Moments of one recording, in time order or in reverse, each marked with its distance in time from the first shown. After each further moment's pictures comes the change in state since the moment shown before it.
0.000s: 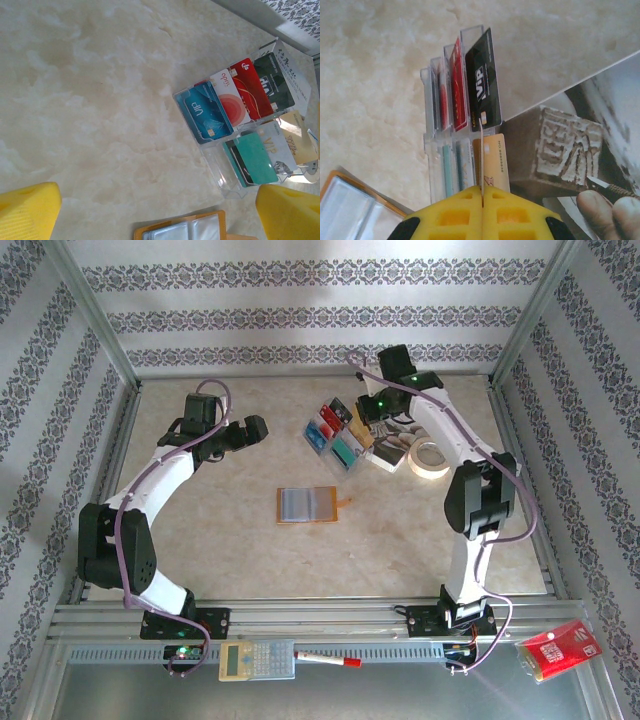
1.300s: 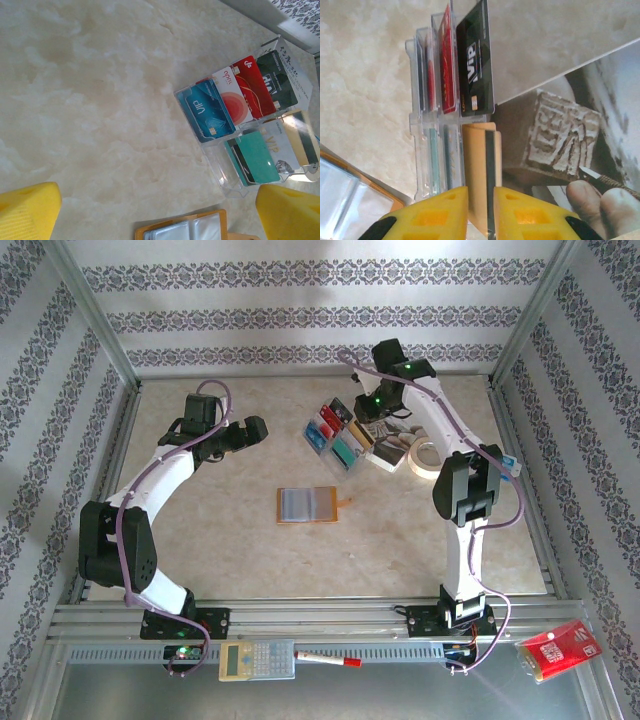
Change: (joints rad) left arm 0.005 0.011 0.000 0.000 0.012 0.000; right arm 0.003 0.134 0.231 -0.217 0.034 -0.066
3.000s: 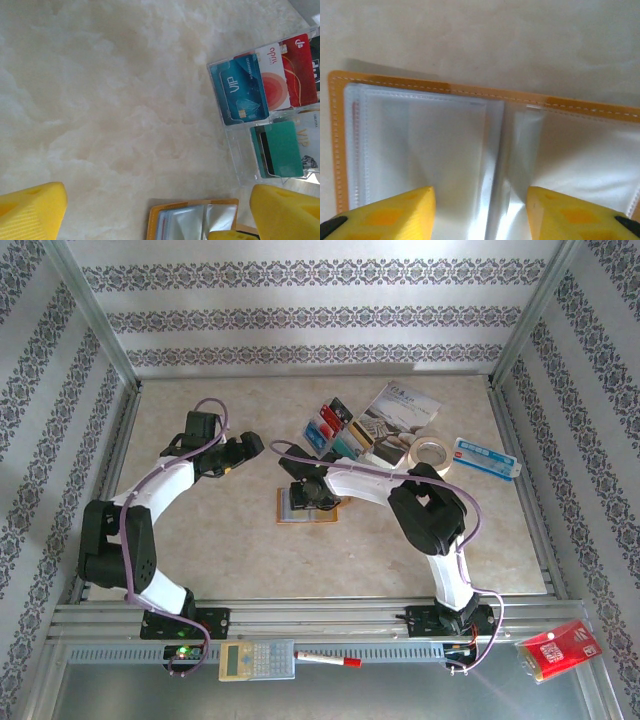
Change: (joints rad) left arm 0.020 -0.003 -0.142 0.051 0.023 -0.111; right arm 0.549 -0.050 -0.628 0.415 0.241 0.853
